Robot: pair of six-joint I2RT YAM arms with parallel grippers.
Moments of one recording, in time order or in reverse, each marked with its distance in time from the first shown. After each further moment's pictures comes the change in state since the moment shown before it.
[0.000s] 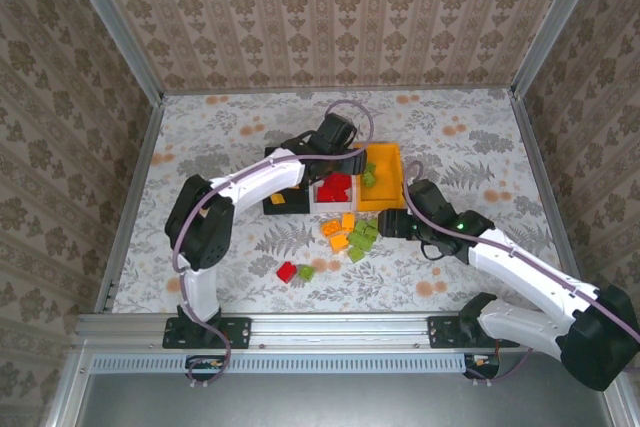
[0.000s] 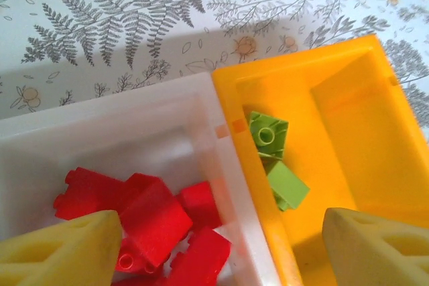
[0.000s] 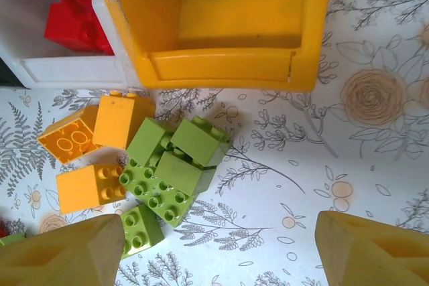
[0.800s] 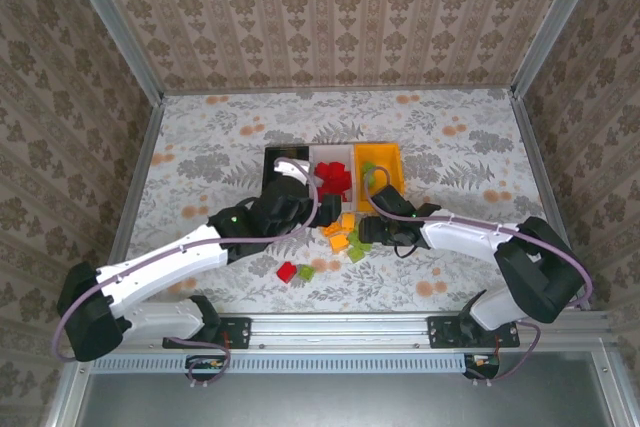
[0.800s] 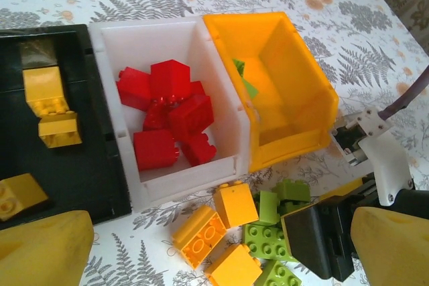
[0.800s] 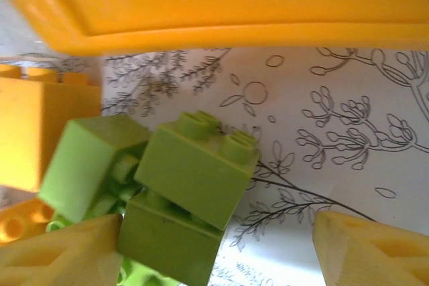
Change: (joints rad) left arm -0.206 -0.763 -0.647 0.105 -0.189 -0.113; right arm 0.071 0.424 0.023 0.194 0.013 0.097
